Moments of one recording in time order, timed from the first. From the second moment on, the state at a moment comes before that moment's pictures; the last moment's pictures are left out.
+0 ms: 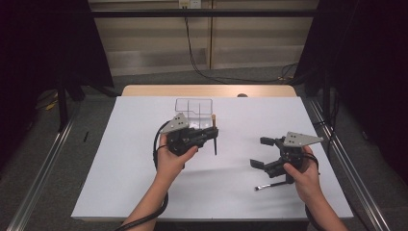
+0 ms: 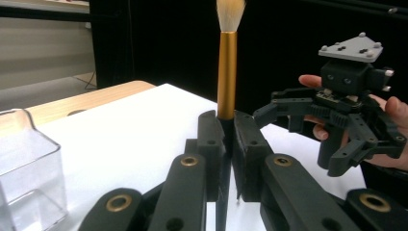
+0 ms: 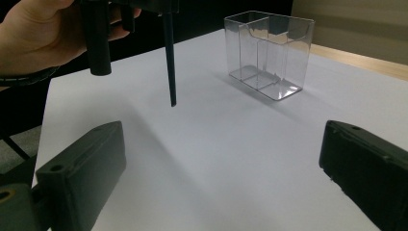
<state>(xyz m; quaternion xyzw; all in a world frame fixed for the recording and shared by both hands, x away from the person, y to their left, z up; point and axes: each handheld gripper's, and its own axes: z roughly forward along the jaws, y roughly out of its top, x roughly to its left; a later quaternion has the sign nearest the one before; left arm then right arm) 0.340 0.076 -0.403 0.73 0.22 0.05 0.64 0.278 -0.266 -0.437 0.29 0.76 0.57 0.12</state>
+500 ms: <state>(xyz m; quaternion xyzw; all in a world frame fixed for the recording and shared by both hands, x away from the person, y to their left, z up) 0.351 0.090 -0.401 0.73 0.23 0.06 0.64 0.273 -0.276 -0.441 0.29 0.76 0.56 0.13</state>
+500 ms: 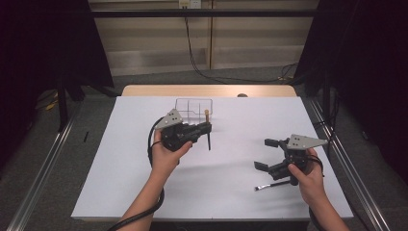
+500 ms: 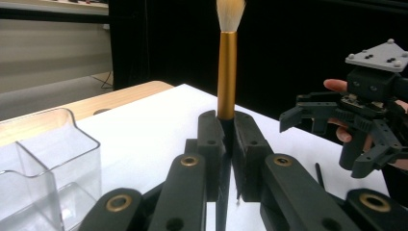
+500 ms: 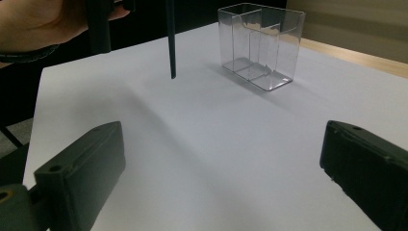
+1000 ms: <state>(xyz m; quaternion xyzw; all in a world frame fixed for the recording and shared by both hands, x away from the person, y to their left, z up) 0.356 0.096 -0.398 0.73 0.24 0.08 0.63 0.266 -0.285 -0.447 0.30 0.77 0.55 0.14</state>
